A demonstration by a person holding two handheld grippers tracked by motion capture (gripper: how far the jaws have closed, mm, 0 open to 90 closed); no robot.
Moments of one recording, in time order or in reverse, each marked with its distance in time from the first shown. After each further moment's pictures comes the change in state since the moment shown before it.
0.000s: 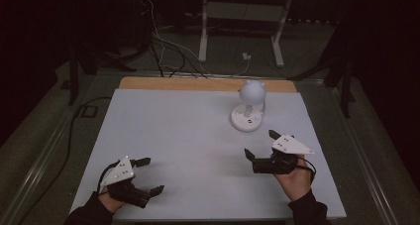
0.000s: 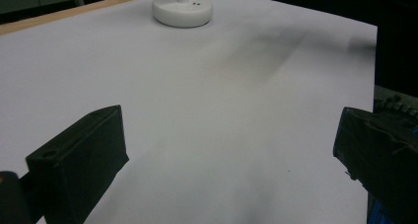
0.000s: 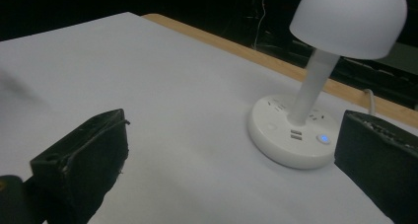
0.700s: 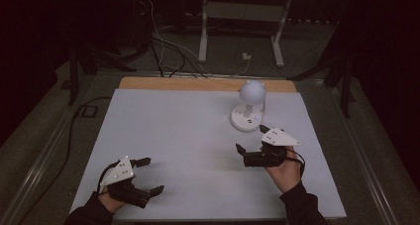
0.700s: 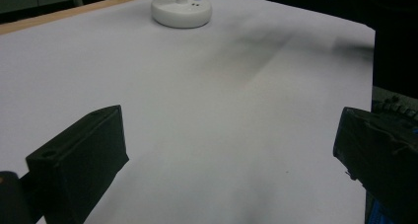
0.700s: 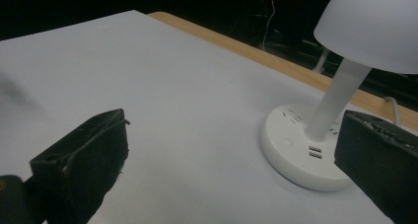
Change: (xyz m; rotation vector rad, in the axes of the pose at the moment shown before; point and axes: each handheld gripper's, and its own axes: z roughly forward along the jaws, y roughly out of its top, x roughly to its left) left arm 0.000 0.000 0.000 0.000 -0.003 -0.003; right arm 0.003 0.008 0.029 0.010 0.030 -0.011
